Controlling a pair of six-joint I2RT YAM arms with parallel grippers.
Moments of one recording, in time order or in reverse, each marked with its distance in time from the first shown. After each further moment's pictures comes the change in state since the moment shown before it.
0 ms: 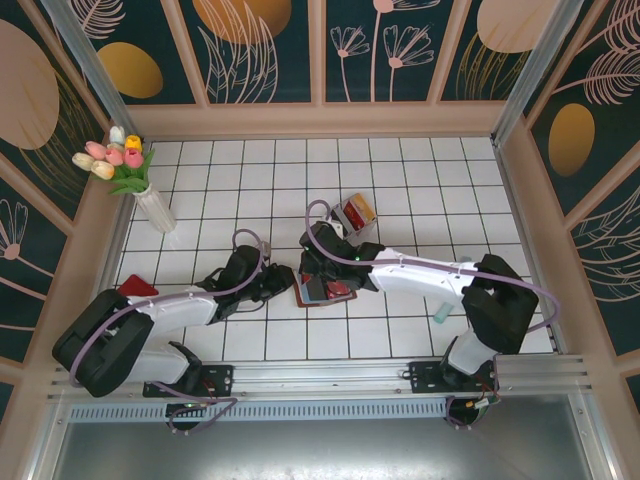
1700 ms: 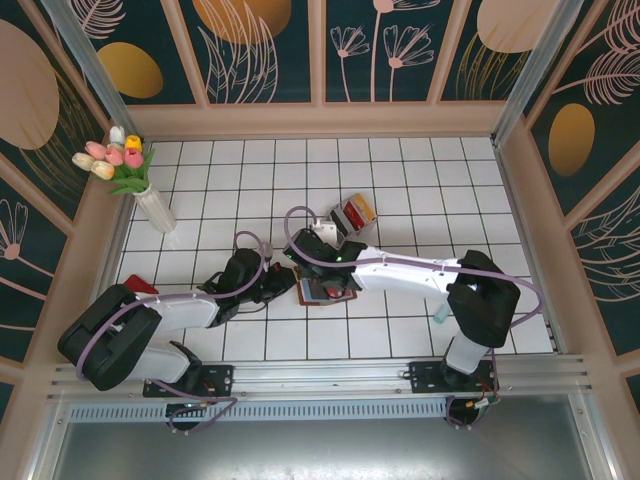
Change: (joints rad) left arm 0.000 0.034 -0.048 0.167 0.044 -0.043; right arm 0.068 0.089 0.135 -0.229 0.212 -0.054
